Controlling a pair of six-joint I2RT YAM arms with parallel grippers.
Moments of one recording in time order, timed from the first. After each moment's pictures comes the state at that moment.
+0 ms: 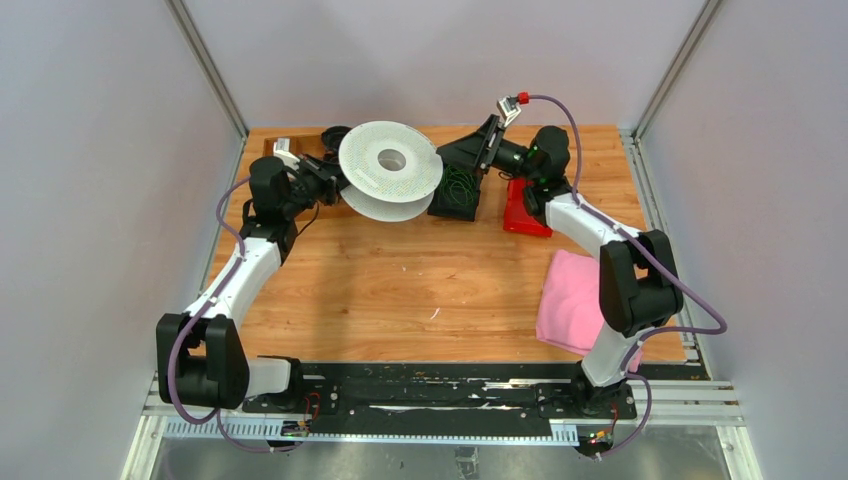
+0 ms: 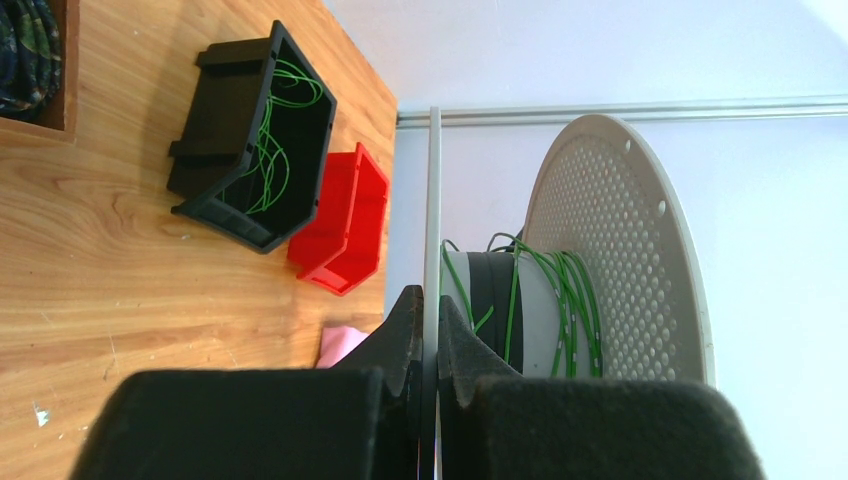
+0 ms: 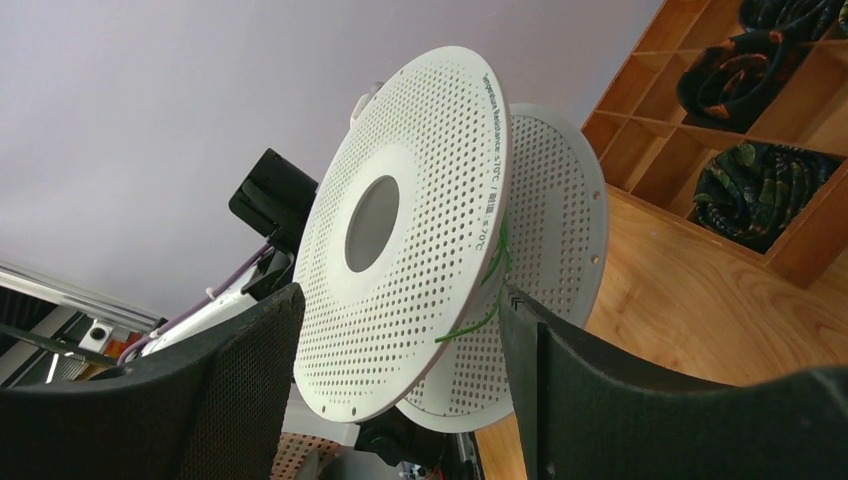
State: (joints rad) left arm -0.07 1.28 0.87 0.26 0.52 -1.31; right arm 0.33 1.74 1.22 0.76 -0.85 1.18
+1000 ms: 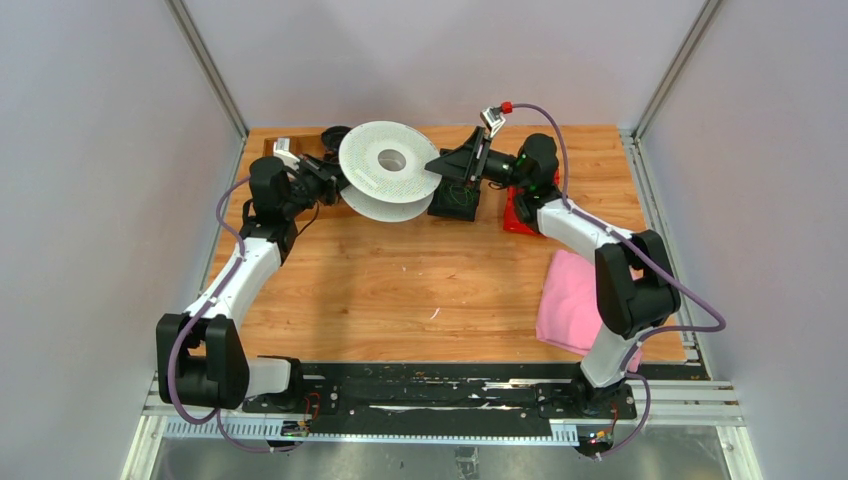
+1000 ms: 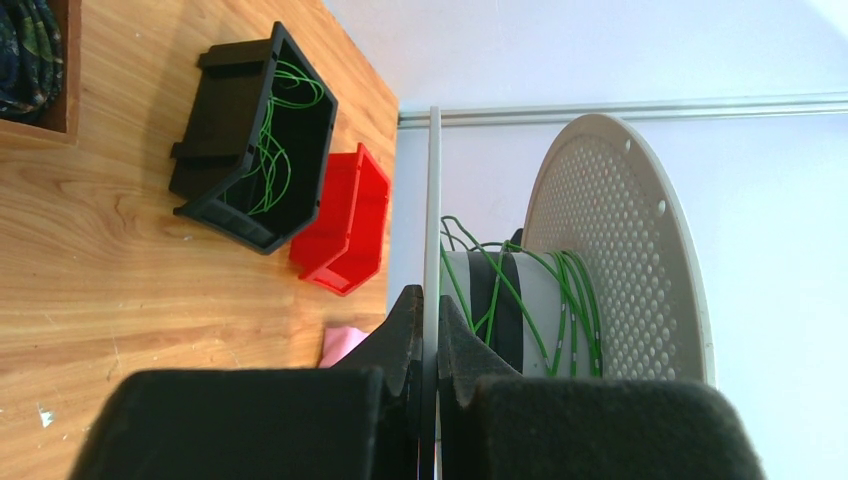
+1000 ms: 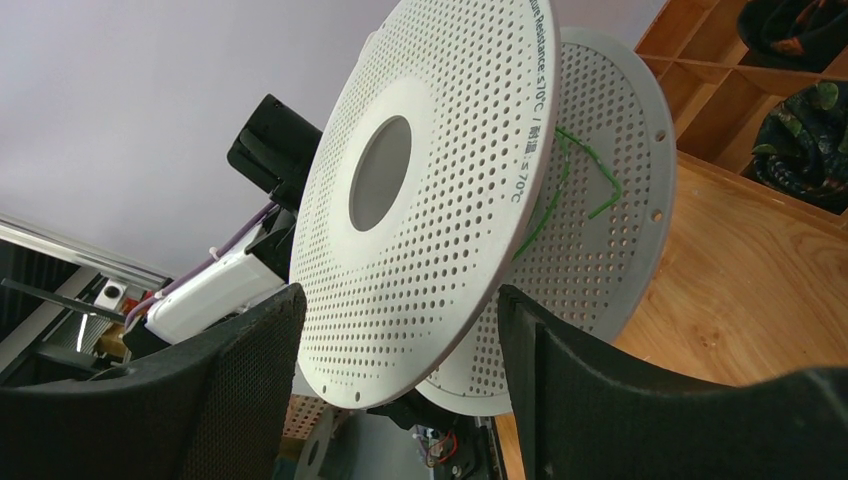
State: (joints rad) left arm -0.07 1.28 0.87 0.26 0.52 -1.30; right arm 0.39 1.74 1.18 0.77 -0.89 1.18
